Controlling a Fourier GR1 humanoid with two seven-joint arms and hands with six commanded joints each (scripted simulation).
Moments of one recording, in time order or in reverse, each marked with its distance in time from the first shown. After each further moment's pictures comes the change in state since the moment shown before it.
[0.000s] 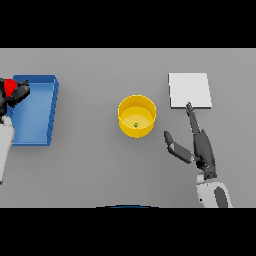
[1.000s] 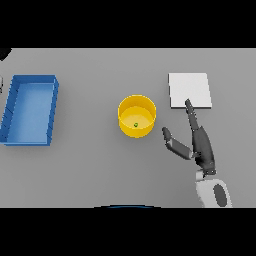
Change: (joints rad) left arm -0.506 0.088 0.001 0.581 -0.058 -0.075 -0.192; right arm -0.031 0.000 0.005 -0.004 0.011 0.001 0.053
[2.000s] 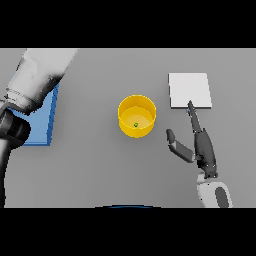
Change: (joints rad) left arm -0.662 -0.260 -0.631 0.320 -0.670 -0.364 -0.451; right arm 0.028 0.004 -0.012 -0.005 -0.022 0.004 -0.057
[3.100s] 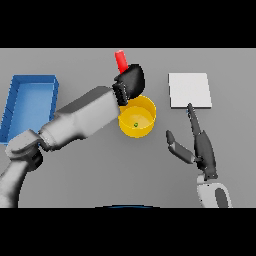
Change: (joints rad) left arm 0.357 -0.135 -0.436 -0.341 -0.228 0.004 0.017; right arm 0.011 0.005 -0.006 0.012 -0.011 0.004 0.012
